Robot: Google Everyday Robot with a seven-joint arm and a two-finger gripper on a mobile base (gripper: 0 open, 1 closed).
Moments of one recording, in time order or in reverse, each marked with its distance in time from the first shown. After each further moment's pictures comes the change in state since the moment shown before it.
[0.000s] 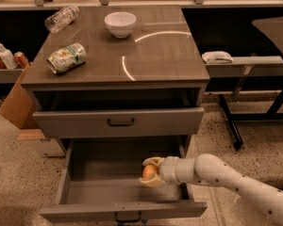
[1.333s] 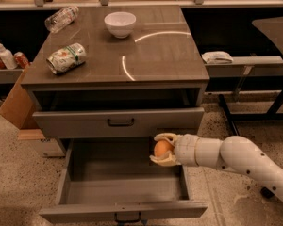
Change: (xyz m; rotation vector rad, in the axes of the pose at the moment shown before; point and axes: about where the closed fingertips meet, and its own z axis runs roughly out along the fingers) arm -0.109 -0.032 -0.108 0.140 -0.049 -0.191
